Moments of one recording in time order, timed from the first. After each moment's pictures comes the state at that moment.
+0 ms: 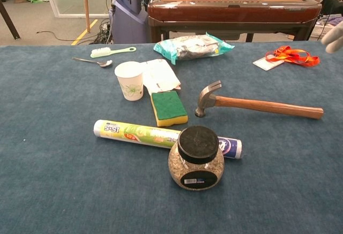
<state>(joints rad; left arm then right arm) -0.01 -1.05 0.04 -1.71 1.65 1.57 0.02 0.31 -1.09 0.15 -1.92 -1.38 1.16 -0.28</state>
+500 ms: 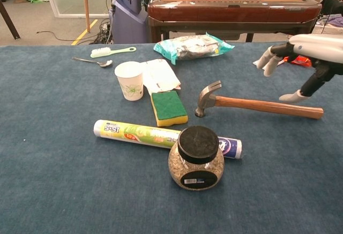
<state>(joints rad) -0.01 -1.05 0.03 -1.71 1.63 1.56 0.03 0.56 -1.32 0.22 -1.76 -1.02 0.95 -0.48</state>
